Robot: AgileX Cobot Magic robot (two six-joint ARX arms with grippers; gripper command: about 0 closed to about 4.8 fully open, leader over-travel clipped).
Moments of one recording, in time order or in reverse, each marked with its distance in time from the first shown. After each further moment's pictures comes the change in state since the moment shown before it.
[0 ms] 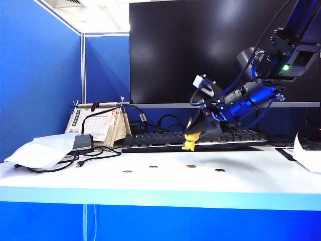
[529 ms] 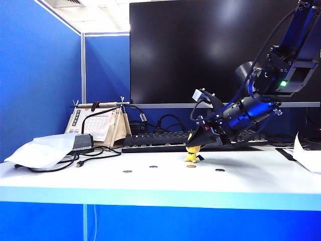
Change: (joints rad) left arm 0.000 0.000 0.000 0.000 0.000 0.000; right arm 0.000 0.076 -0.001 0.089 0.052 -0.018
